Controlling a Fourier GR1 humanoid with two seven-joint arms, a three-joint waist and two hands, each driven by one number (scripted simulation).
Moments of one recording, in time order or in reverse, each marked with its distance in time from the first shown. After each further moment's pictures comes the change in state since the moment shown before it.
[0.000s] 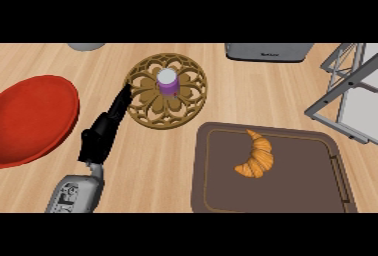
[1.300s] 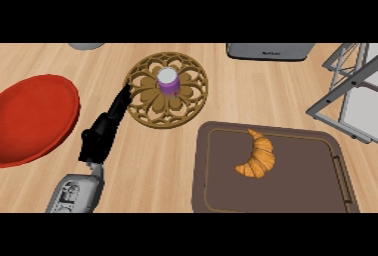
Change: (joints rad) left arm -0.004 0.000 0.012 0.031 -0.001 -0.001 -0.029; right arm -0.265 -0.116 -0.173 0.328 -0.141 0.349 0.354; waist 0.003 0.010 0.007
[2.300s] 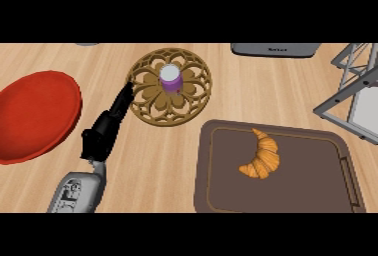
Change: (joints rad) left arm -0.016 -0.010 -0.001 0.002 0.006 -0.002 -0.015; right arm 0.093 -0.210 0.008 0.052 0.024 0.134 0.165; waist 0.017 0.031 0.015
